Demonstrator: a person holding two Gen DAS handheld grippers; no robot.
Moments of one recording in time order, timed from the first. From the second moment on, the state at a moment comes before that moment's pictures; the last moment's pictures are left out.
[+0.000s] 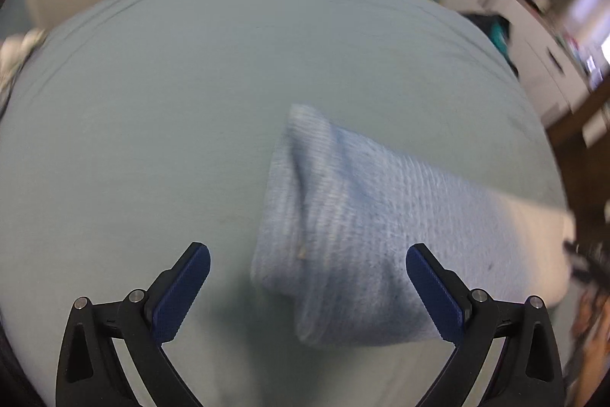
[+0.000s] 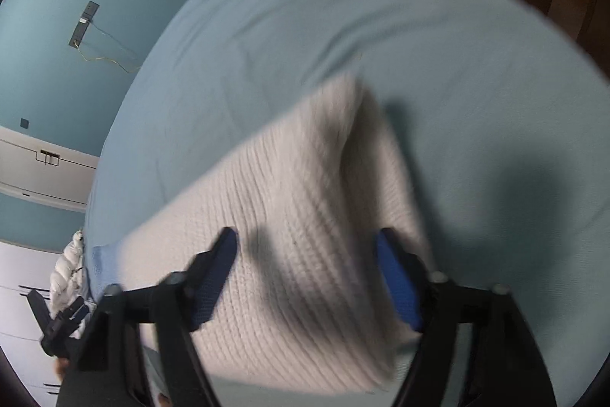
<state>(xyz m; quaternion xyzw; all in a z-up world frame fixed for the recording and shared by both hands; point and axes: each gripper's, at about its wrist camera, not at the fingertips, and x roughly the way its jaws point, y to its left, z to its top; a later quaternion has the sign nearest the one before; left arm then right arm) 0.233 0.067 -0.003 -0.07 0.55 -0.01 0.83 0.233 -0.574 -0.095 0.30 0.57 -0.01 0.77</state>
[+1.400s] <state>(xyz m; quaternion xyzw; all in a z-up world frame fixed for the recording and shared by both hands) 0.228 -0.209 -0.065 0.16 0.54 -0.02 0.83 0.193 -0.403 -0.102 -0.07 0.51 0.03 0.86</state>
